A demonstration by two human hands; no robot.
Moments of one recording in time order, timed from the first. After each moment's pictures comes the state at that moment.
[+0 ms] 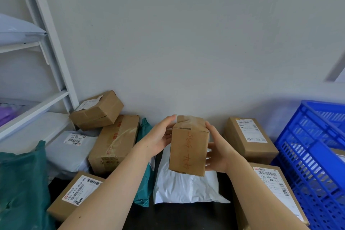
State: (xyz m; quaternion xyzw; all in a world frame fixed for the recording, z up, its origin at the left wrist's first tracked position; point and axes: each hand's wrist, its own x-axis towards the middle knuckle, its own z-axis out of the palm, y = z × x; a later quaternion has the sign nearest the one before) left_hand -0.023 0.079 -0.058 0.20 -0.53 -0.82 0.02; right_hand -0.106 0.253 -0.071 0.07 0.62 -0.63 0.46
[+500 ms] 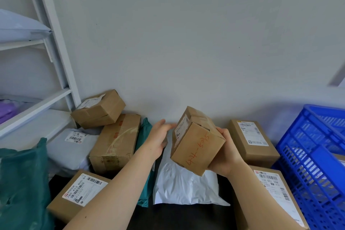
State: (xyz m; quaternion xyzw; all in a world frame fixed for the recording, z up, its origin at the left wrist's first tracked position) left_hand -0.026 0.080 -0.068 0.29 -0.55 -0.77 0.11; right_hand -0.098 0.262 -0.072 0.01 0.49 -0.75 0.44
